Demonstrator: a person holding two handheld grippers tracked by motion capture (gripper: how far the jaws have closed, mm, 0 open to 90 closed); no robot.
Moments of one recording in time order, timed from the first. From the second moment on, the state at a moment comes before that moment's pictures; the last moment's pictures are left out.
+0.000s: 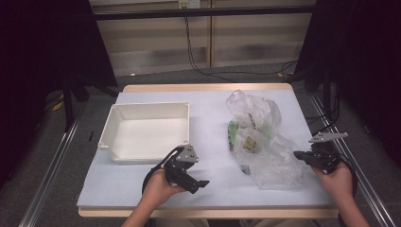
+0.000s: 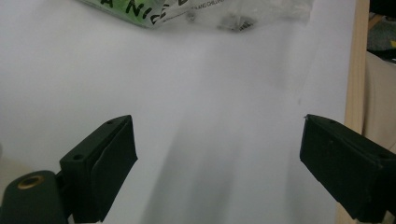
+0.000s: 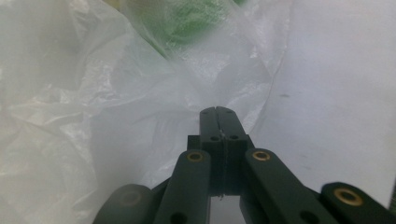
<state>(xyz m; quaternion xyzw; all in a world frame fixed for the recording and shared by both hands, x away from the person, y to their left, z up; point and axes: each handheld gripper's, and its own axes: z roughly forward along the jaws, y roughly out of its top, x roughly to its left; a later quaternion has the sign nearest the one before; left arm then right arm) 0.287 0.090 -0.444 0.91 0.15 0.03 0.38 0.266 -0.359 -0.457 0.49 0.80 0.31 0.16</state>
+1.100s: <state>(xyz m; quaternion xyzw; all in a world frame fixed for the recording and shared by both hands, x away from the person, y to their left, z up) 0.288 -0.003 -0.453 0.91 0.06 0.01 0.40 0.218 -0.335 -0.433 0.45 0.78 0.42 0.13</state>
